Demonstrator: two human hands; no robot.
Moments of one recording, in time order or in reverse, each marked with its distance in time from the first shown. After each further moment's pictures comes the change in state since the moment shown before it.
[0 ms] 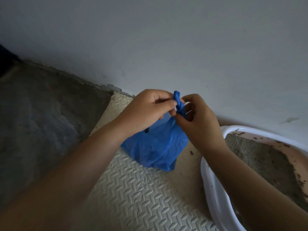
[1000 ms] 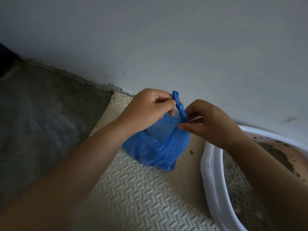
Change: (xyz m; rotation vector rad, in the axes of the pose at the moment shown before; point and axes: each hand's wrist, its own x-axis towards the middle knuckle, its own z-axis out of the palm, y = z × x) left_hand -0.002 0.000 0.002 0.031 0.039 -0.018; right_hand 0.012 0.015 -0.035 -0.144 -0.319 -0.188
